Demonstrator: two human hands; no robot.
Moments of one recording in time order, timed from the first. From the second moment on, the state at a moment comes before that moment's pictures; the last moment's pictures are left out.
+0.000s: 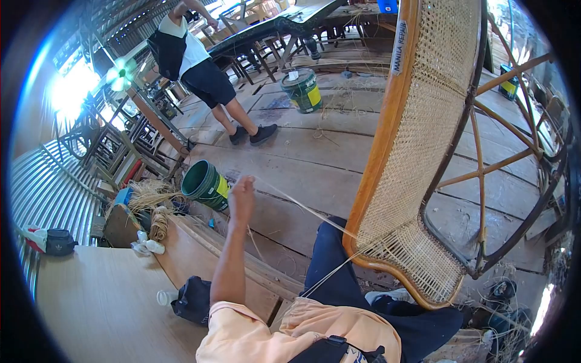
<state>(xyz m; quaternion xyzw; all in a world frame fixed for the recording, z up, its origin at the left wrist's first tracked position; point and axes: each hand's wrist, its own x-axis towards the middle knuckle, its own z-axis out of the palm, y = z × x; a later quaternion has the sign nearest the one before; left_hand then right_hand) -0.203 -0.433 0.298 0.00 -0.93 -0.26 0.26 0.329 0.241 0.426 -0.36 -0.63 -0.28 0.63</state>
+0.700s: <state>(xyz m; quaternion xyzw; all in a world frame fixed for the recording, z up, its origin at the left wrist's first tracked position) -0.035 -0.189 0.204 -0.48 -0.84 -0.22 -0.17 0.108 0.012 0.189 -0.15 -0.87 0.47 -0.05</state>
